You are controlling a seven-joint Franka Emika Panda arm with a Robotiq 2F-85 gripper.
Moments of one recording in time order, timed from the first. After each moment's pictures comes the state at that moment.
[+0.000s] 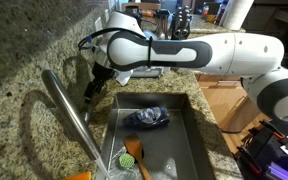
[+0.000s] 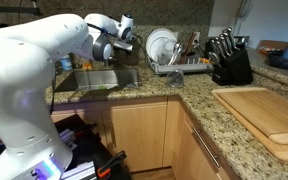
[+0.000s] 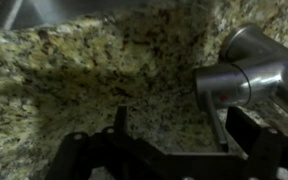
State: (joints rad) arm 0.54 1.34 0.27 -0.37 0.12 2.07 -0.29
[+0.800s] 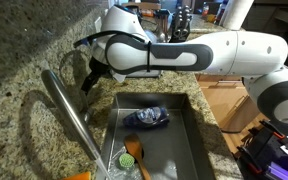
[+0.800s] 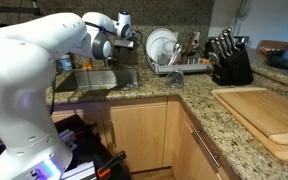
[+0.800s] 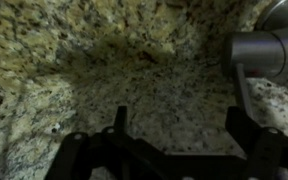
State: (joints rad) arm 0.56 1.33 0.20 -0.37 0.07 2.20 -0.28
